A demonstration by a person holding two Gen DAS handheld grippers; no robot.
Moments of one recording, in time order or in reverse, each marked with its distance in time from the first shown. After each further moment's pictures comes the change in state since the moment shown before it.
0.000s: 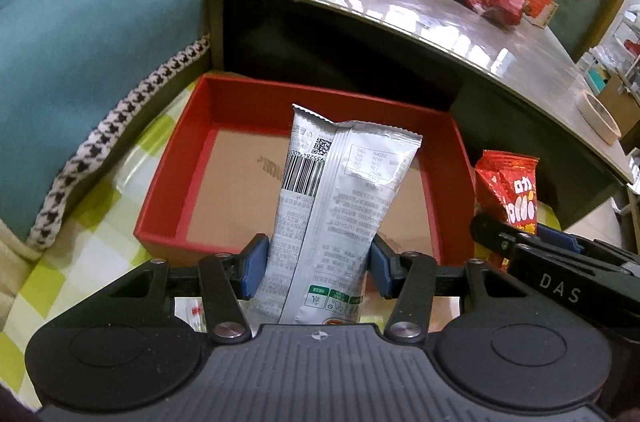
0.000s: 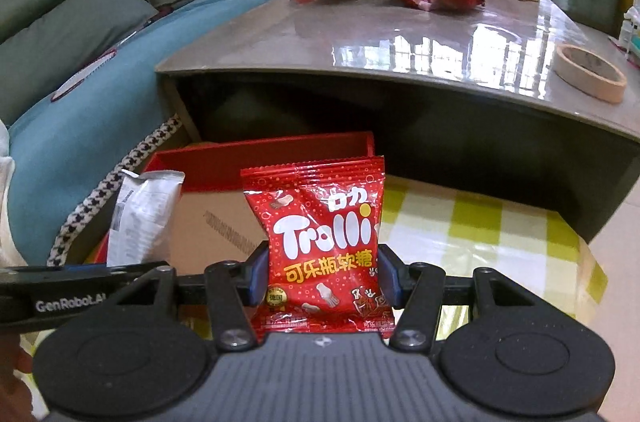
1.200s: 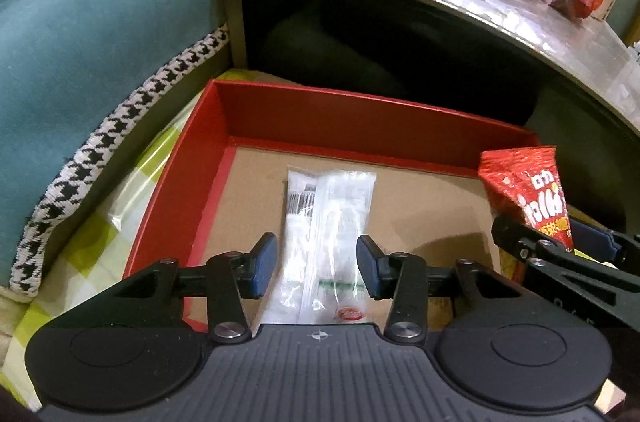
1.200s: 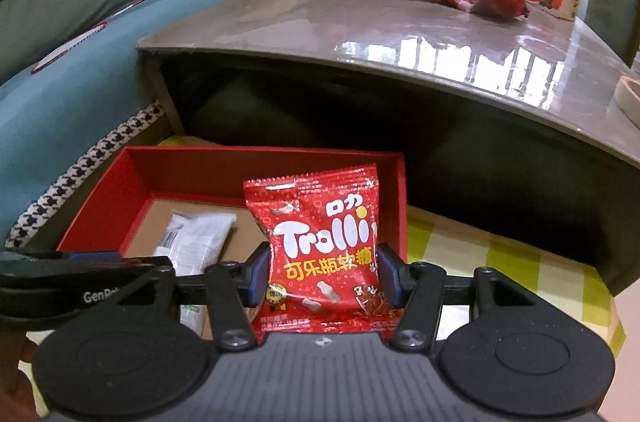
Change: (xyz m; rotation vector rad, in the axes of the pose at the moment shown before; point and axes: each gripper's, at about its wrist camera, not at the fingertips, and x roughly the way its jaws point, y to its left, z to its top) left arm 0.072 0.010 0.032 -0.006 0.028 0.123; right arm 0.071 0.018 0.020 -0.100 0.018 -0.036
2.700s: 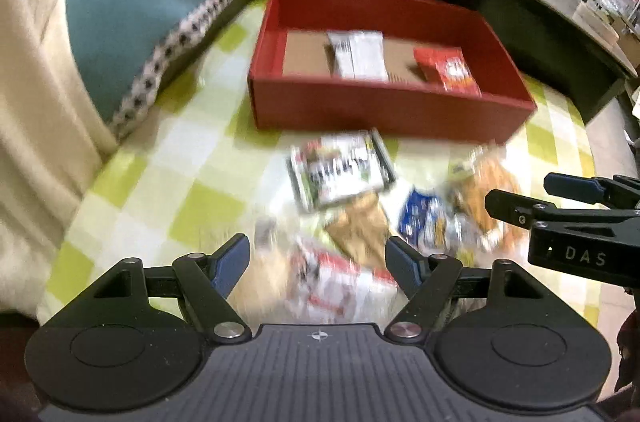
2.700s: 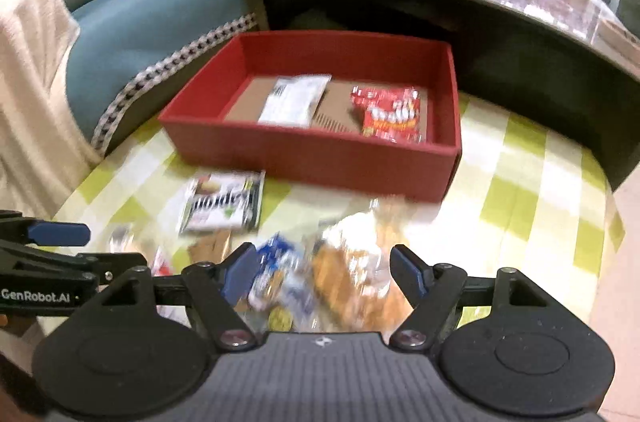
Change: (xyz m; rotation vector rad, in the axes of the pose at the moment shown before) left arm -0.109 0.073 -0.148 0.101 0.086 -0.087; right arm -0.107 0.045 -0.115 -0.075 0.125 0.095
